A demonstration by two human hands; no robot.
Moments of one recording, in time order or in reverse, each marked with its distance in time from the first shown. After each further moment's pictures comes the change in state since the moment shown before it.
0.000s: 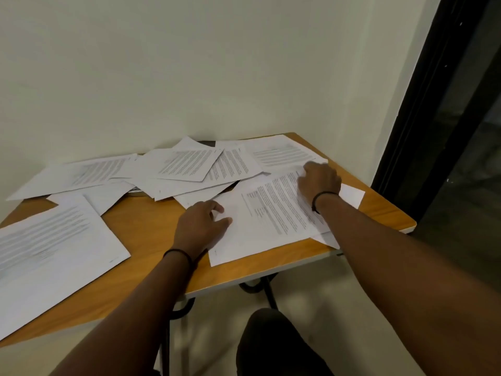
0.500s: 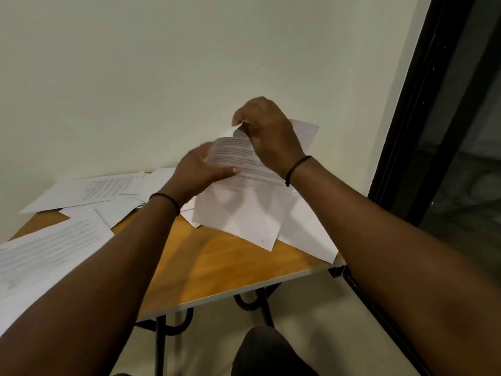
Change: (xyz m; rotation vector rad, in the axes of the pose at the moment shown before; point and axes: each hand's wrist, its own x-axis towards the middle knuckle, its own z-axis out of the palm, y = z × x) left_hand 0.052 0.070 -0.117 -0.455 -0.083 0.108; right_hand -0.018 -0.133 -0.114 0.505 0.443 -1.002
